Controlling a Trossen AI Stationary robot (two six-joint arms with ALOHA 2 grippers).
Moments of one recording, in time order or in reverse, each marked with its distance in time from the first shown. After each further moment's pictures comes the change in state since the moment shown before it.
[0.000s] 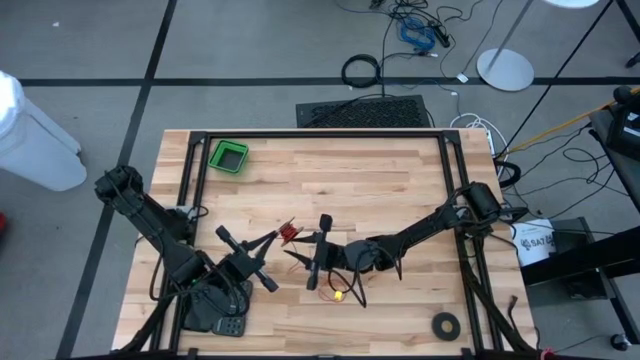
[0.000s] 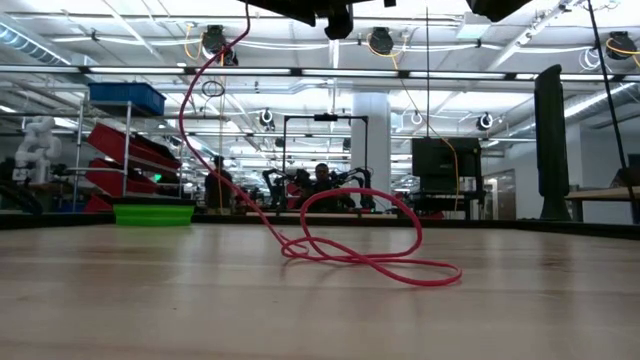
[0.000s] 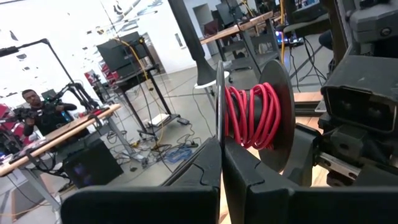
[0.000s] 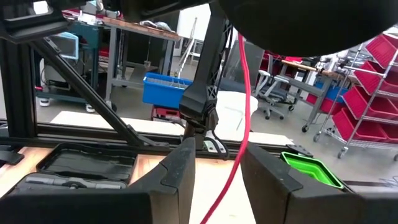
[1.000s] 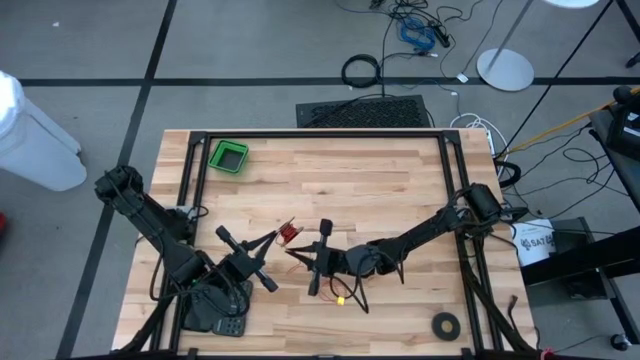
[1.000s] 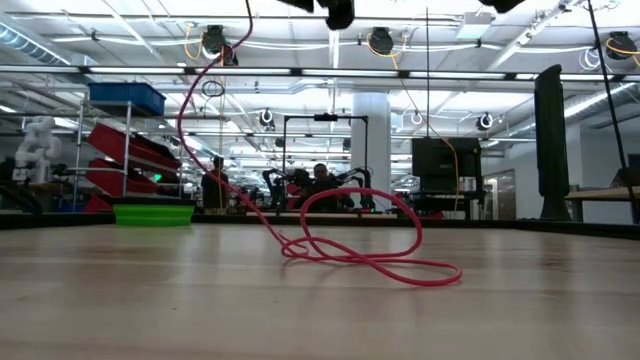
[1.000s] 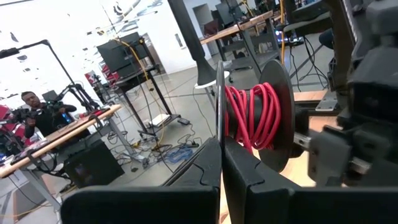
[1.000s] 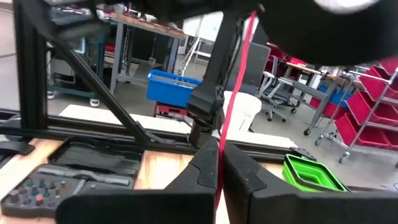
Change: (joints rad) left arm 0.000 0.000 0.000 -0.008 0.000 -0.002; right arm 0.037 0.000 0.017 -0.025 0.009 -0.031
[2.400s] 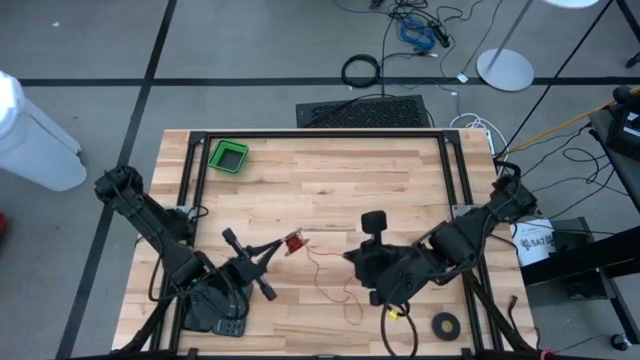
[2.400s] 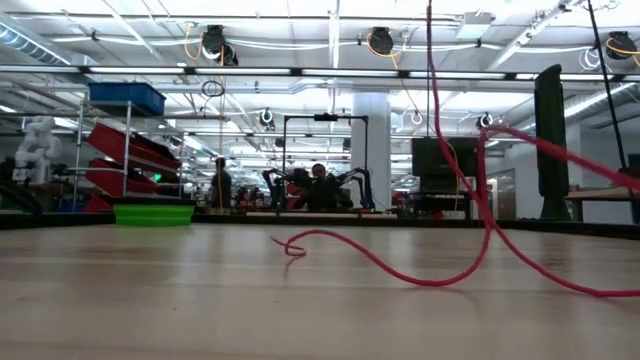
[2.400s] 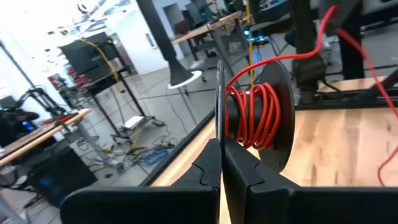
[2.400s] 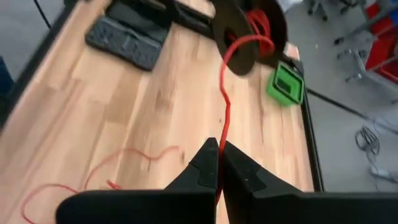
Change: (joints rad) left arm -0.008 0.000 0.000 0.001 0.126 0.003; right arm 0.197 -0.234 0.735 -1.880 0.063 0.325
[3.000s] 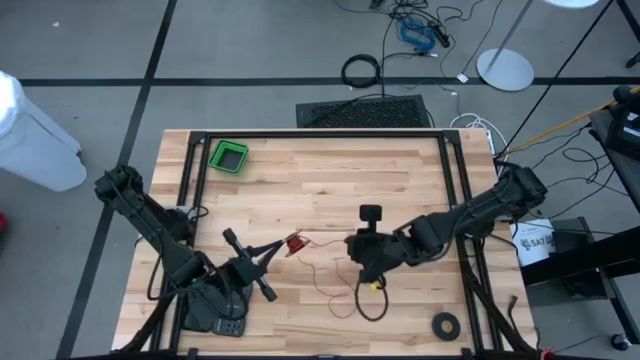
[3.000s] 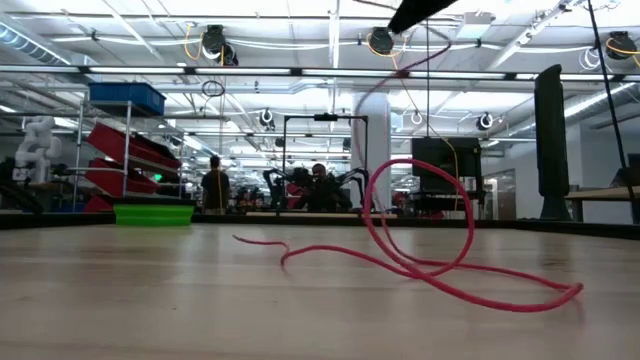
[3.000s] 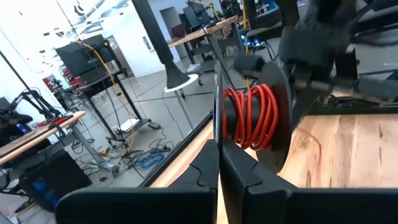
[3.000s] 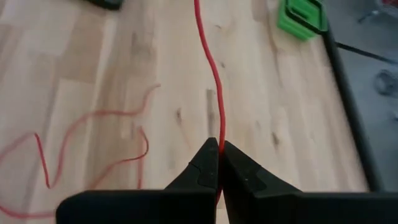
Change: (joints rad) left arm -0.002 -0.001 0.000 0.085 0.003 0.078; right arm -0.150 -0.139 -0.570 0.380 -0.099 0.082
